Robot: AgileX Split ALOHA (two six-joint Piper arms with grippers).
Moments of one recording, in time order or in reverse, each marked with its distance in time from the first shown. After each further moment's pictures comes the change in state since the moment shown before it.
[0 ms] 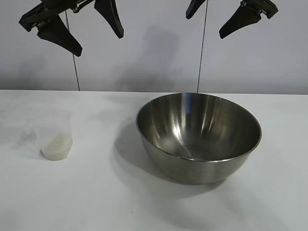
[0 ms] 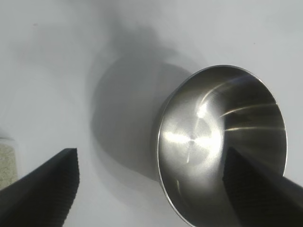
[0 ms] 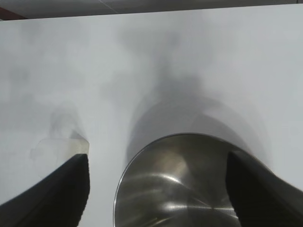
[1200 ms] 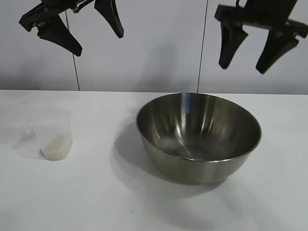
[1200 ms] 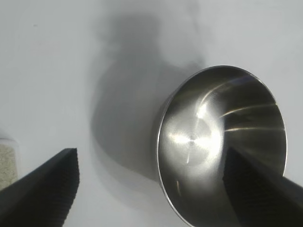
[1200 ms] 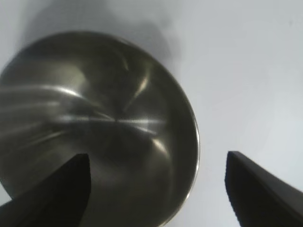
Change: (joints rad) left arm 0.000 0.000 0.000 0.000 -0.003 0.000; right arm 0.000 0.035 0.184 -0.282 0.207 -0.061
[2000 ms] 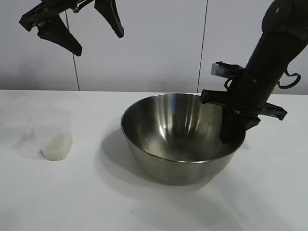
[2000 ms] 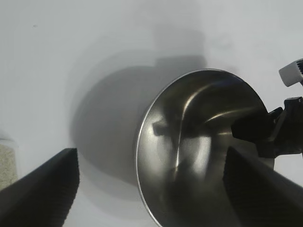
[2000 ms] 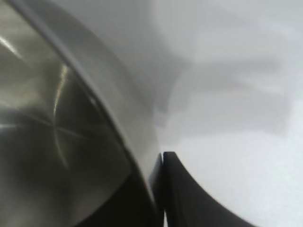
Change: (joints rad) left arm 0.000 0.000 0.000 0.000 0.000 0.000; right arm 0.000 0.121 0.220 0.167 -0.297 -0.092
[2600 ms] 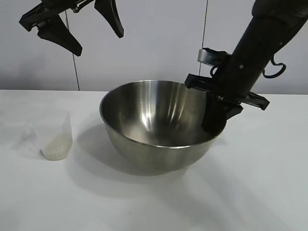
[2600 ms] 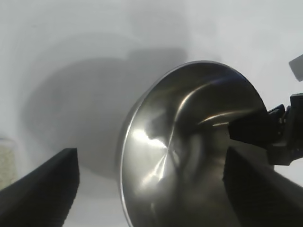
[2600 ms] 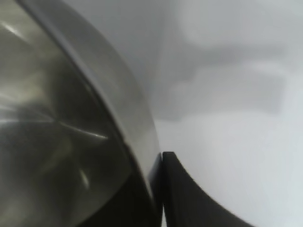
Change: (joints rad) left arm 0.000 0.000 0.000 0.000 0.000 0.000; right arm 0.091 0.011 -0.067 0.064 -0.002 0.023
